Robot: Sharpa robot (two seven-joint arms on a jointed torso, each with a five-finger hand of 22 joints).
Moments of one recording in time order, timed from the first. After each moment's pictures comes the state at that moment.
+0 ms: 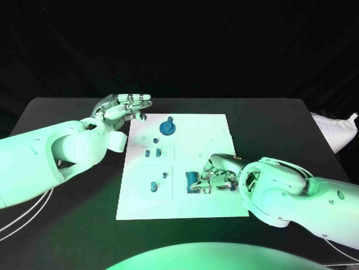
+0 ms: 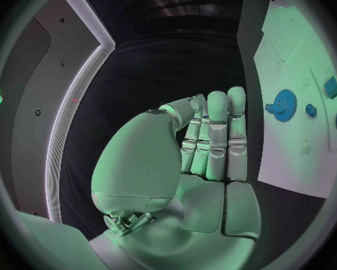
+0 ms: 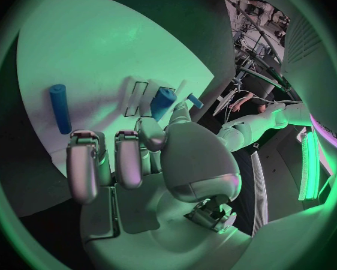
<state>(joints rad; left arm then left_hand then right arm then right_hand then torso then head) 1.19 -0.85 -0.02 1.52 0.03 -0.30 0.31 1.40 -0.13 0.55 -0.07 0.13 1.02 0.19 0.12 0.07 1.04 0.12 0.29 0.08 1.21 0.02 0.94 0.54 0.16 1.11 0.12 0.63 1.04 0.84 -0.95 0.12 1.96 -1.49 -0.18 -0.59 1.20 0.07 -0.30 0.26 0.15 1.12 0.07 0.21 0.23 1.41 0.00 1.07 1.20 1.47 -0.06 1.42 1.31 0.04 1.46 0.06 1.47 1.31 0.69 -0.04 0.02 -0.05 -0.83</state>
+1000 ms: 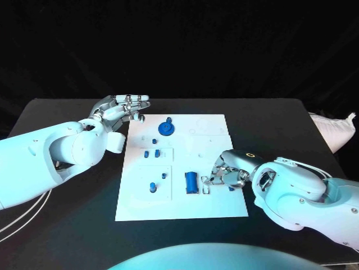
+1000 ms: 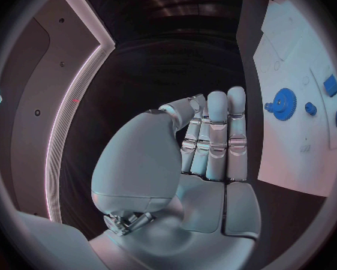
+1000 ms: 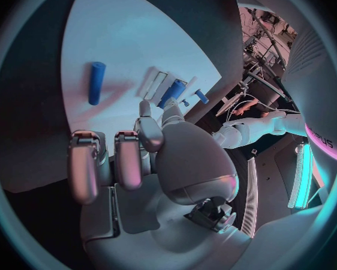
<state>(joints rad) 1.19 -0.85 -0.02 1.52 0.03 -0.30 0.30 1.40 -0.13 0.55 -0.07 0.13 1.02 0.19 0.12 0.07 1.04 0.12 0.29 0.08 1.21 0.02 0.94 0.54 0.16 1.11 0.12 0.63 1.04 0.84 -1.06 0.13 2.02 -1.59 -0.22 -0.58 1.33 0.09 -0.23 0.20 0.17 1.10 0.08 0.18 0.24 1.42 -0.01 1.06 1.21 1.47 -0.07 1.43 1.31 0.04 1.46 0.05 1.47 1.31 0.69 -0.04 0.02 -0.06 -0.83</state>
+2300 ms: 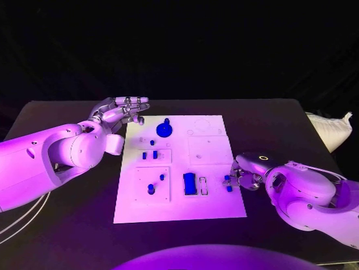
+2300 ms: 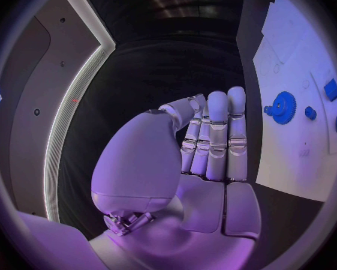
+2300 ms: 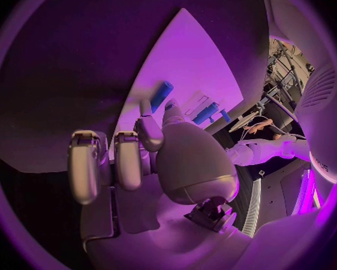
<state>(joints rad) 1.19 -0.85 -0.02 1.51 0.03 -0.29 0.30 1.40 -0.13 0.55 -0.07 0.13 1.02 0.19 0.12 0.07 1.04 0.12 0.29 0.08 1.20 0.02 0.94 0.54 0.16 1.11 0.12 0.63 1.04 0.80 -1.12 0.13 1.96 -1.75 -0.17 -0.59 1.32 0.09 -0.23 0.23 0.17 1.12 0.08 0.17 0.24 1.42 0.00 1.06 1.22 1.47 -0.07 1.44 1.31 0.05 1.46 0.05 1.48 1.31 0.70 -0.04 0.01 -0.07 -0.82</state>
